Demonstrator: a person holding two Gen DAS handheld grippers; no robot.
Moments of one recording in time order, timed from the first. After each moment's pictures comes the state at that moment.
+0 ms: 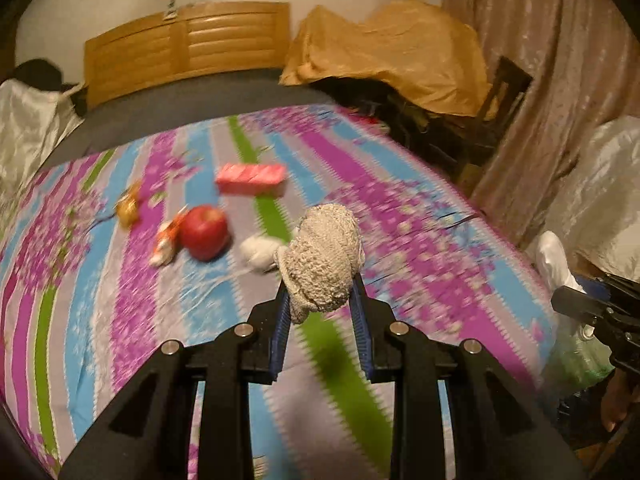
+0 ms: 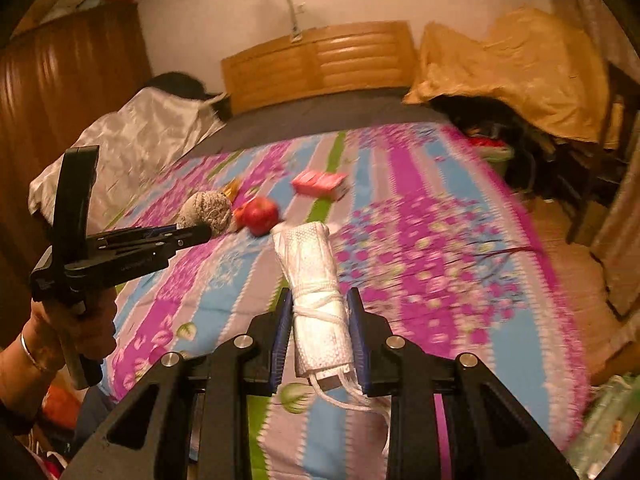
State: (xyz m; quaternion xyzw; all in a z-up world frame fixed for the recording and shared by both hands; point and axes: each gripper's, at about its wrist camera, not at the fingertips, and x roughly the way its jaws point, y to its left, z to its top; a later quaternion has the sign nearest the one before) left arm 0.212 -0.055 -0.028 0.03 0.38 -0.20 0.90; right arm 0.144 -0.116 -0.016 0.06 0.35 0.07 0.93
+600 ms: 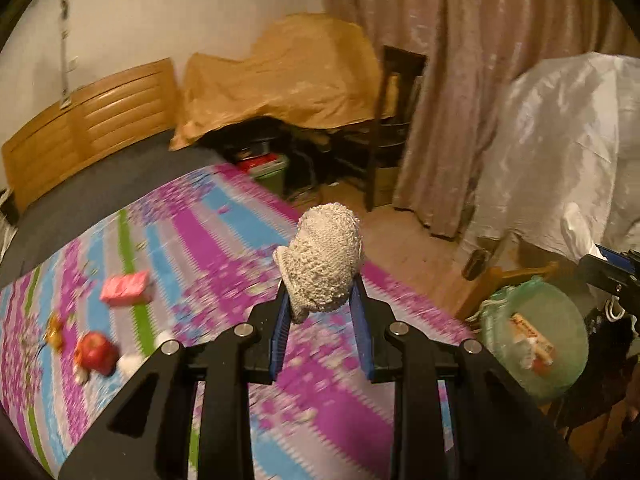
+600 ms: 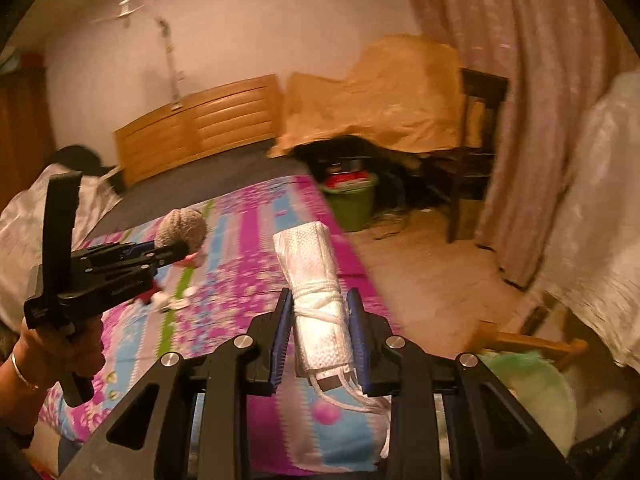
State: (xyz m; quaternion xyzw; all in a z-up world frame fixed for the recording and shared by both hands) left arm 0.182 -0.273 0.040 0.12 0.31 -0.34 0.88; right arm 0.013 -0.310 0.071 0.11 0.29 -0.15 0.94
